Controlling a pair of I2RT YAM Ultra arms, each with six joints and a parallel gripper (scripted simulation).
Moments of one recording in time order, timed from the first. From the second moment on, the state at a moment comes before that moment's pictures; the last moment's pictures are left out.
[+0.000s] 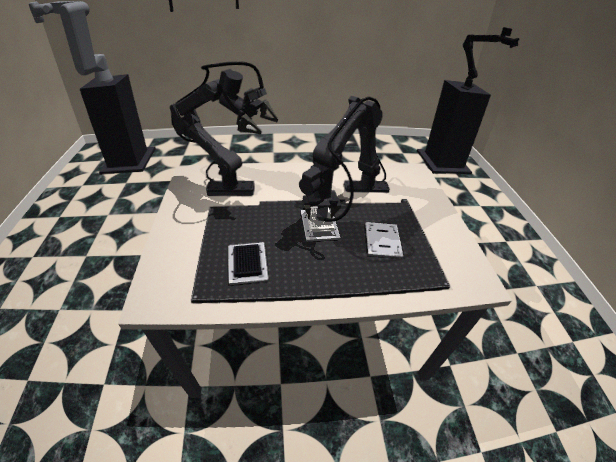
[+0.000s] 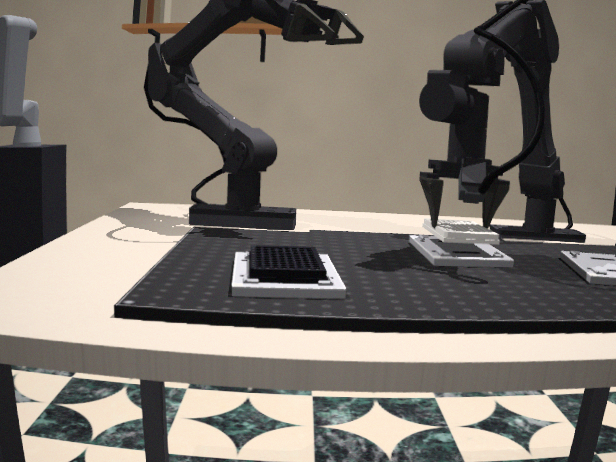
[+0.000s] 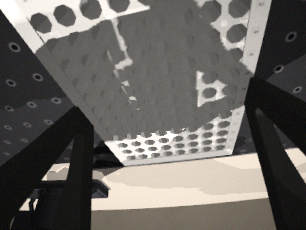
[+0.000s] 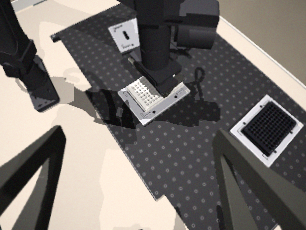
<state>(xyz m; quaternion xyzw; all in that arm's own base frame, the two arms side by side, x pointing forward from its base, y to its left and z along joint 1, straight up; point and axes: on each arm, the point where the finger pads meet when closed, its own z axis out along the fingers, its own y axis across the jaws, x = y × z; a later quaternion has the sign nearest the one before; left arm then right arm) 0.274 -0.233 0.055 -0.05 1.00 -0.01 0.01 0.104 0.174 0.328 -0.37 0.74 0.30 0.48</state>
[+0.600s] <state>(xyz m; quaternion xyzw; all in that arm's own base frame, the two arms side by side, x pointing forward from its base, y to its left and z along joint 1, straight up) 0.272 -0.231 0.040 -0.05 1.00 -0.01 0.01 0.104 0.174 0.328 -0.37 0.74 0.30 0.48</state>
